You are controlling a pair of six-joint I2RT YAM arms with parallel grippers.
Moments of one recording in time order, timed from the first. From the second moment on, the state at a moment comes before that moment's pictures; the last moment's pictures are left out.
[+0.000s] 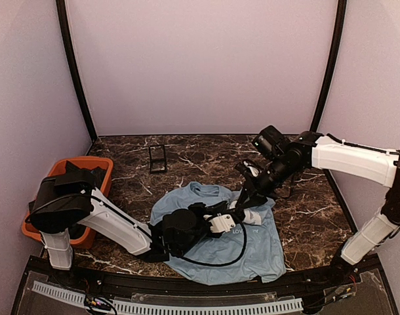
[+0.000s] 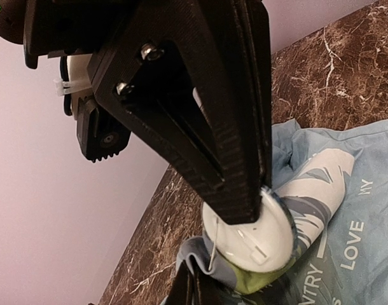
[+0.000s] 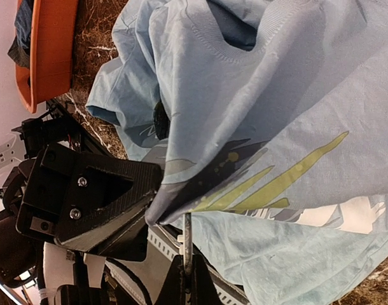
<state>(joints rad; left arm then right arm) -1.32 1.94 0.86 0.99 -0.61 0.81 0.75 1.52 1.22 -0.87 -0.57 0.57</state>
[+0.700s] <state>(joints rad) -1.32 1.94 0.86 0.99 -0.62 0.81 0.80 1.54 1.22 -0.87 -0.51 0.53</state>
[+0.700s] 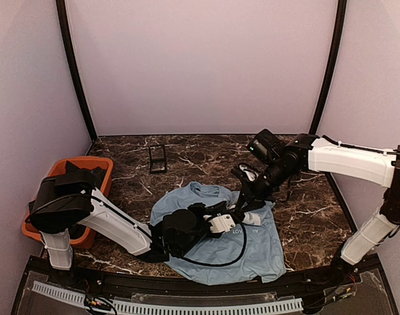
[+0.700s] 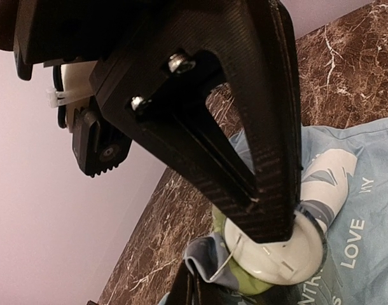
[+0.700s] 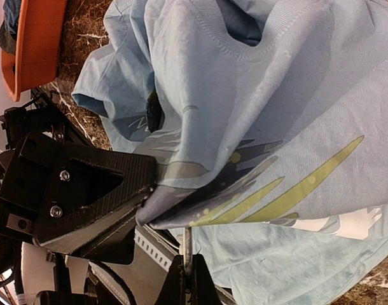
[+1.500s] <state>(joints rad) -1.32 1.92 0.86 0.88 -0.54 0.72 0.84 1.53 1.25 -0.91 -0.46 0.49</state>
